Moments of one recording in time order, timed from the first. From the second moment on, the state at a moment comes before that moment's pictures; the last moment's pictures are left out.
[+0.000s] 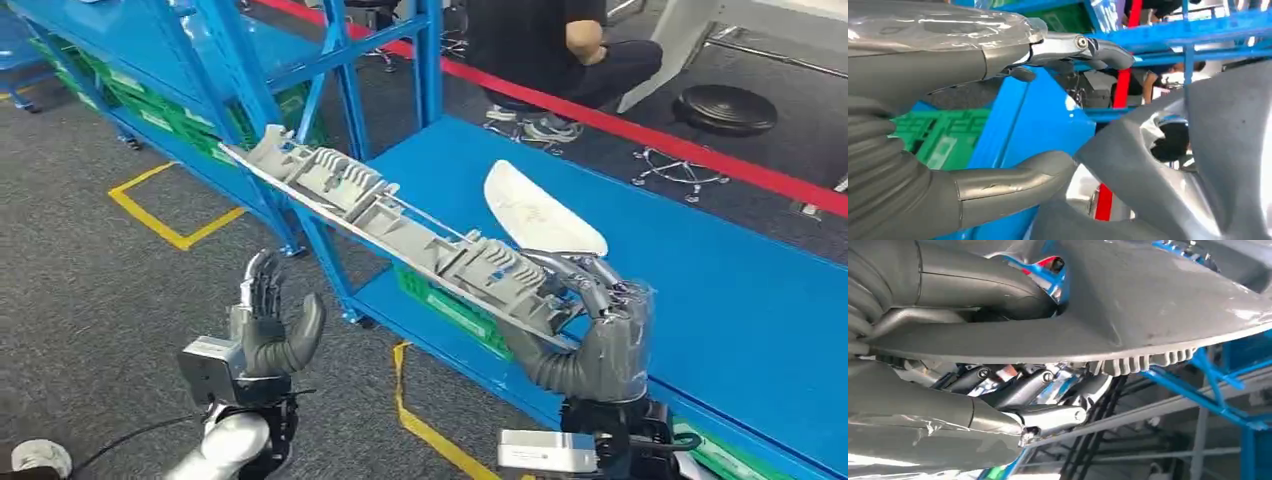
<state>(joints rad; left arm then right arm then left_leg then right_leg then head) -0.13 0.04 -0.66 -1.50 0.18 0.56 -0.62 -0.13 -0.09 0.67 -1.90 0.91 -0.67 -0.16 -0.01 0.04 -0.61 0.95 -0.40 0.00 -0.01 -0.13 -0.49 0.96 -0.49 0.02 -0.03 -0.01</state>
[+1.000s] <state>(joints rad) -0.13 0.03 -0.67 -1.51 0.18 0.57 -0.63 -0.12 -0.08 0.67 -1.89 0.90 -0.67 -0.18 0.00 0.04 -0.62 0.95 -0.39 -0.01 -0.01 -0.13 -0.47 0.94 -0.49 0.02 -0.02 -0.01</state>
